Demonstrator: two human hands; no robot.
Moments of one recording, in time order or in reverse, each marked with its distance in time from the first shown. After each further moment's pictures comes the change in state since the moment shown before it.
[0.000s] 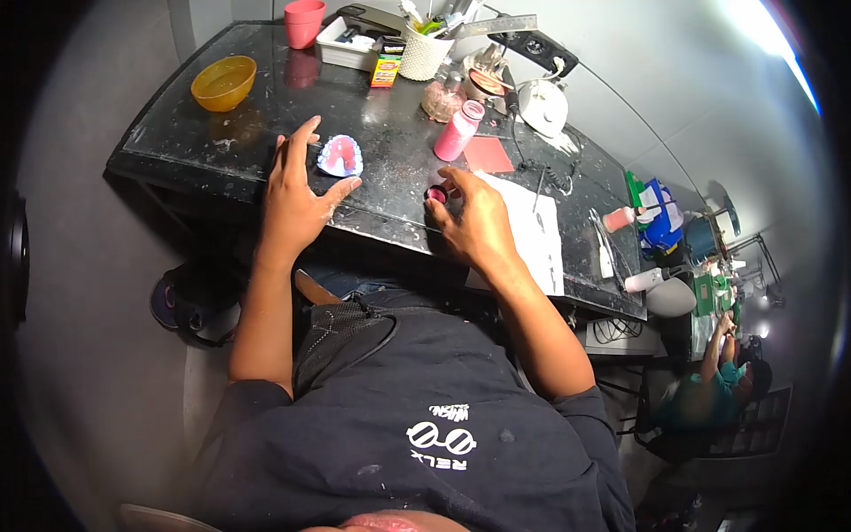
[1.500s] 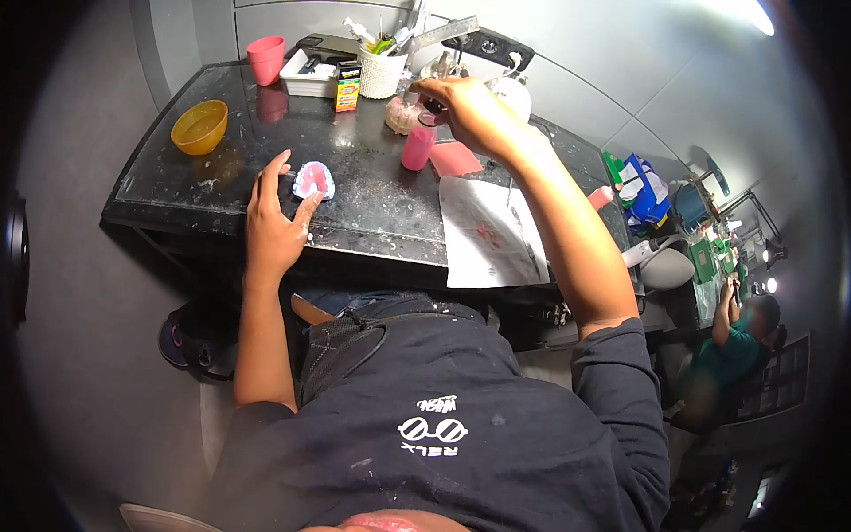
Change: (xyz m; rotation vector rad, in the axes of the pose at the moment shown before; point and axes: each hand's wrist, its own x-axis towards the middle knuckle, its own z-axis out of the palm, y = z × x) left_hand 0.002 0.000 -0.003 -0.060 -0.008 -0.001; right_hand 0.115 0.010 -0.088 -0.366 0.013 -0.516
